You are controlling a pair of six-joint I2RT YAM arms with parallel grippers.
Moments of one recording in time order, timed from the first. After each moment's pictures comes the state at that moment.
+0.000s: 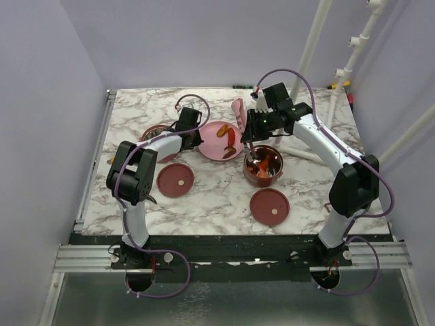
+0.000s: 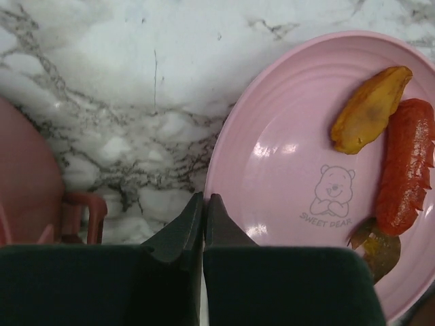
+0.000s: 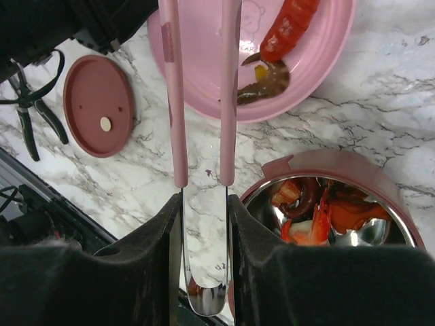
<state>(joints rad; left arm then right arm) -0.37 1.98 1.31 -0.13 -0.13 -0.52 0.44 1.77 1.60 -0.72 -0.35 0.30</state>
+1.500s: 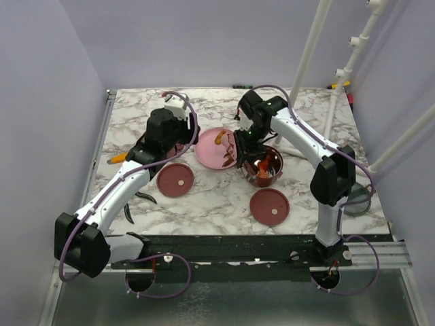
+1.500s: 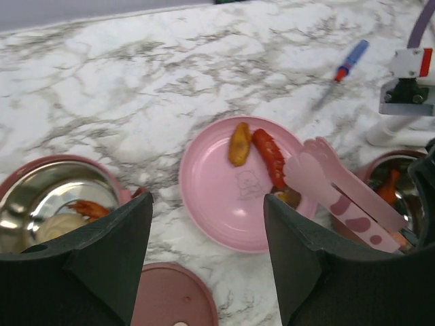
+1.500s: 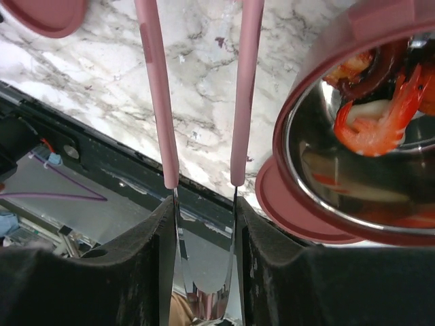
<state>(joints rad) -0.44 1.25 1.04 -0.11 0.01 -0.15 0.58 1.93 1.83 -1.26 -0.35 0.31</state>
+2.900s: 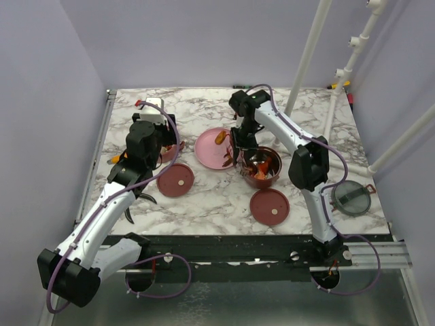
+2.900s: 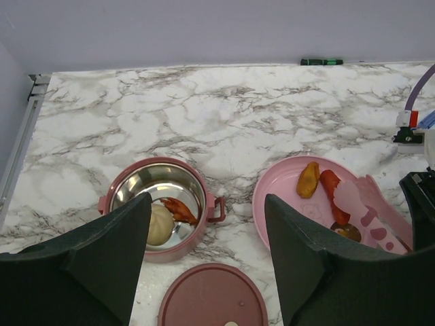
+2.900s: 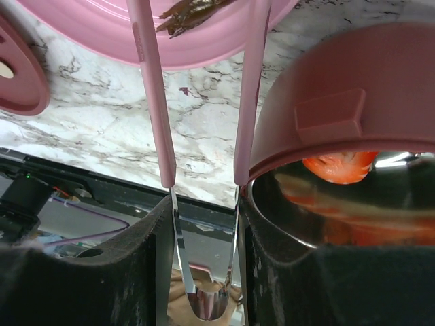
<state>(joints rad) -0.41 1.00 0.93 -0.11 -0.31 -0.09 0.57 2.27 2.20 -1.47 -0.26 0.45</state>
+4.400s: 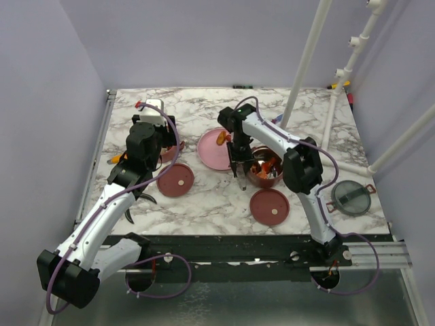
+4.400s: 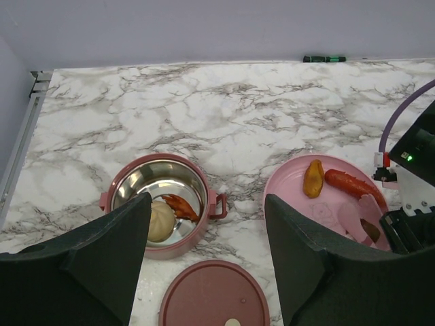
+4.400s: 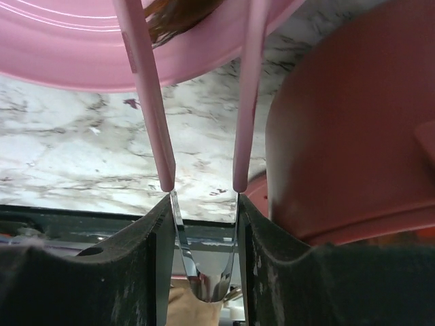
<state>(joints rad) -0.41 0.99 0.92 -0.11 -0.32 -0.09 0.65 2.31 2.11 -1.45 -0.10 0.52</state>
